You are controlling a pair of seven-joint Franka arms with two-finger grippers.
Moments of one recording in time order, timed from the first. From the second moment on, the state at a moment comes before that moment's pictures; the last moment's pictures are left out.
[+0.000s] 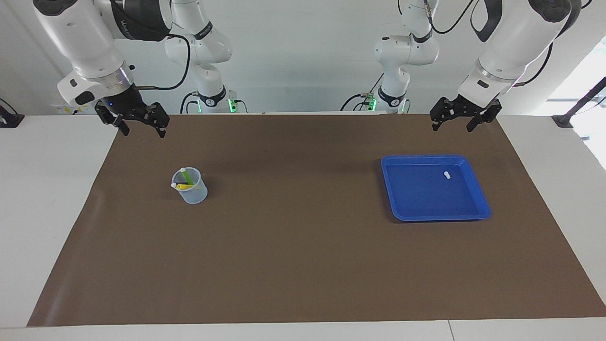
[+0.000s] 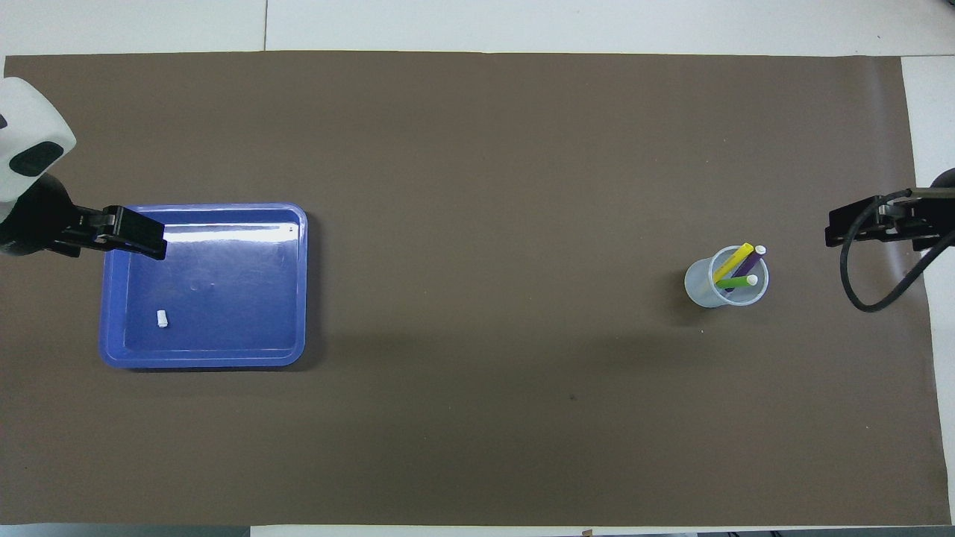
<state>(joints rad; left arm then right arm) -0.14 0.00 -0.01 -1.59 -0.02 1.50 -0.04 0.02 -0.03 -0.05 -1.67 -0.03 1.59 0.05</state>
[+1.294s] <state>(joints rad) -0.14 0.00 -0.01 -1.59 -0.02 1.50 -0.04 0.02 -0.11 -0.03 -1.95 -0.02 1.88 0.05</state>
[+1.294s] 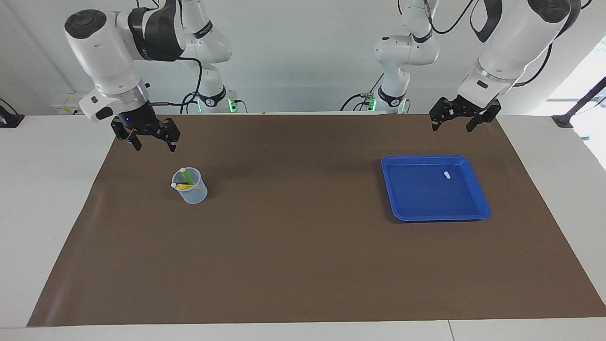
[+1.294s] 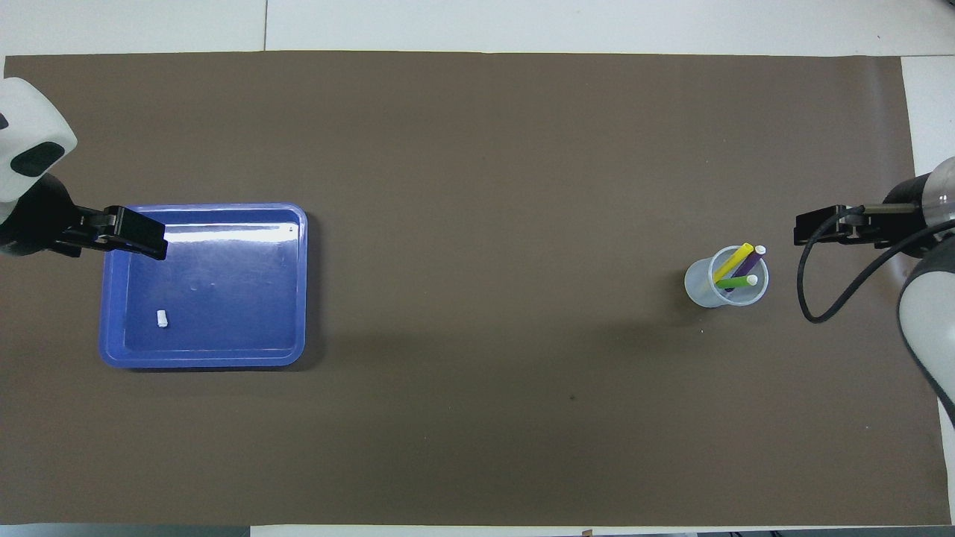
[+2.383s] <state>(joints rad) -0.15 -0.01 -0.01 -1.62 -0.02 1.49 -0.03 0.02 -0.10 -0.01 -2.25 -0.02 2.20 0.03</state>
